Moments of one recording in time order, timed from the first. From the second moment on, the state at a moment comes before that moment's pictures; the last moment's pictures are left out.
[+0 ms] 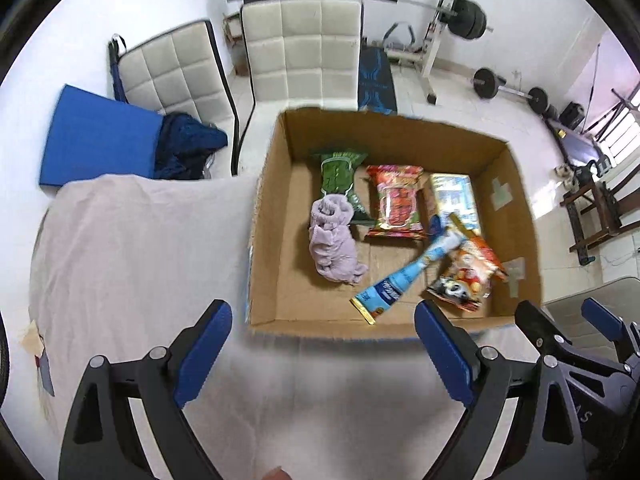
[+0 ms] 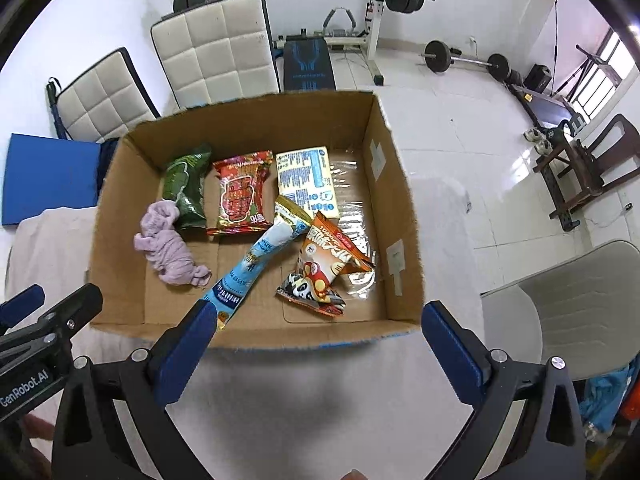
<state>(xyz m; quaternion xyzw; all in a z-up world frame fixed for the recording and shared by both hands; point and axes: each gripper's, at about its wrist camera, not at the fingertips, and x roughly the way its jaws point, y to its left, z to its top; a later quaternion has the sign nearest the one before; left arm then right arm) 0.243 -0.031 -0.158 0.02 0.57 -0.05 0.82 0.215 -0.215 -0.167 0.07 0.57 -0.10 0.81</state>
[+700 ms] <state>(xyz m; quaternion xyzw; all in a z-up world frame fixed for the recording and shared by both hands) 0.074 -0.031 0.002 0.01 0.48 -0.07 0.87 0.014 -0.215 0.026 0.07 0.48 -0.05 0.87</state>
